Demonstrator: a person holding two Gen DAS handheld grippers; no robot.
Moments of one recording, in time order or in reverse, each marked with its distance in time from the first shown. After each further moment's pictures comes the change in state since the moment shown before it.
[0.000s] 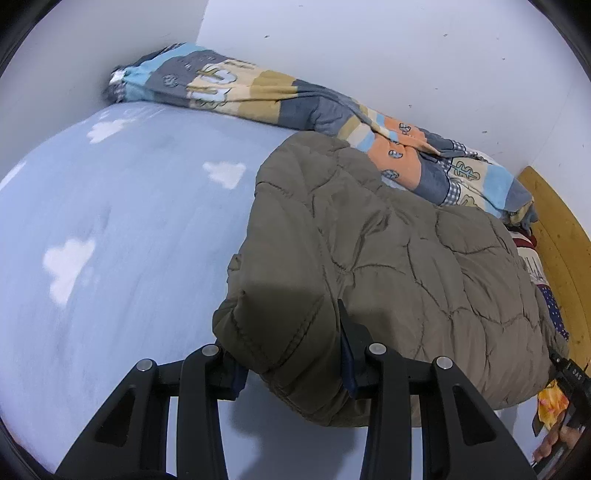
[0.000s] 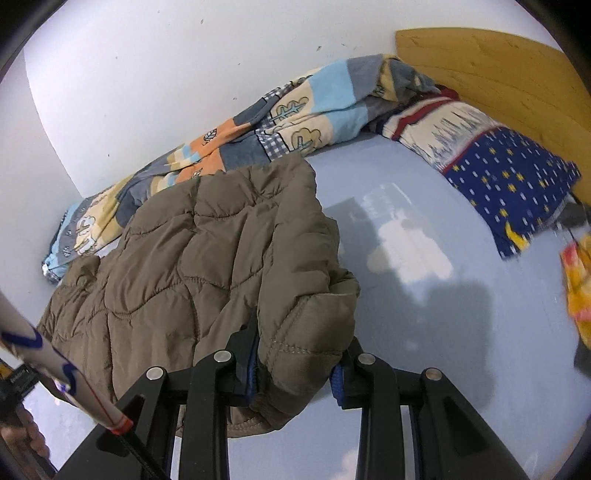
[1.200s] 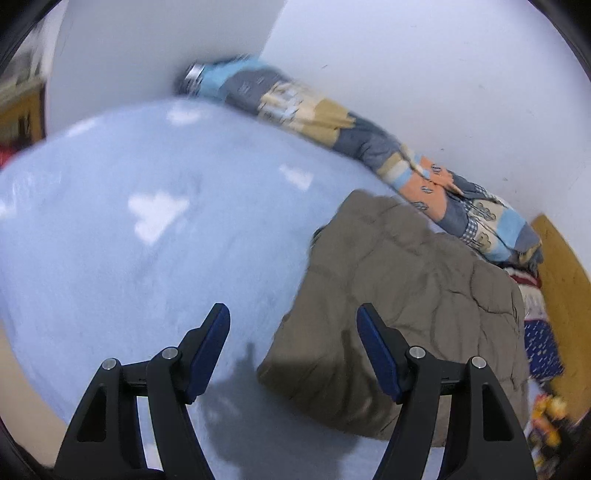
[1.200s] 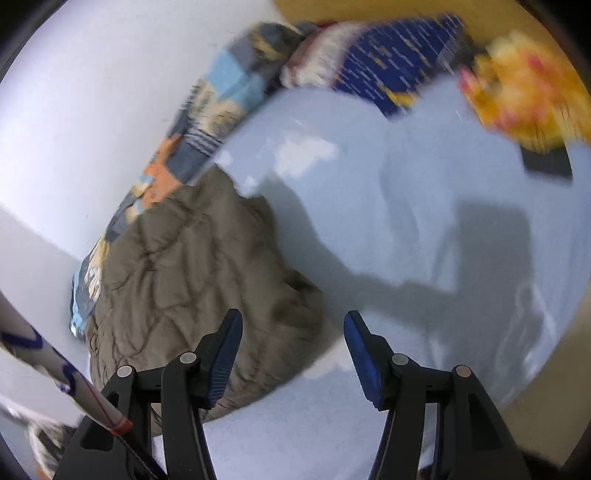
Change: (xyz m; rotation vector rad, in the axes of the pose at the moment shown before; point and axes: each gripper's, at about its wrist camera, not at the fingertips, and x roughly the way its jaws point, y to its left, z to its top) left arm -0.074 0.055 -0.053 -0.124 -0.139 0.061; right arm -0.073 -0.081 -0.091 0.291 0.021 0.055
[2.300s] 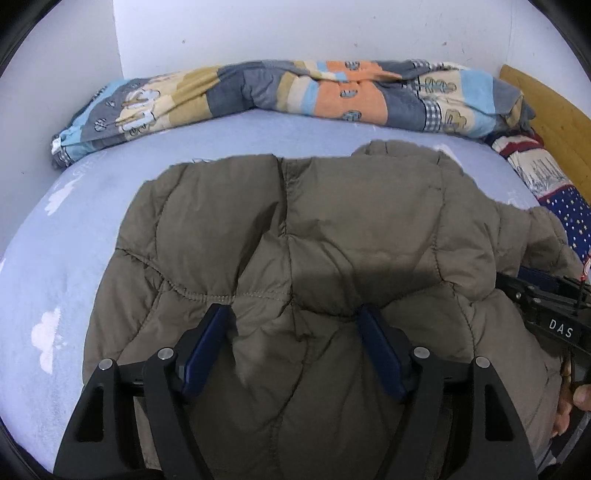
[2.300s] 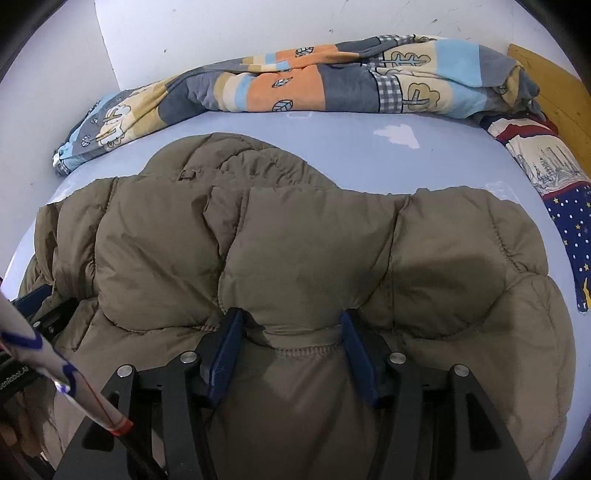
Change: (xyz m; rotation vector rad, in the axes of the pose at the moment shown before) left arm 0.144 -0.166 0.011 0.479 0.175 0.022; right arm 0.215 0.212 0.014 -0.622 0.199 -0.053
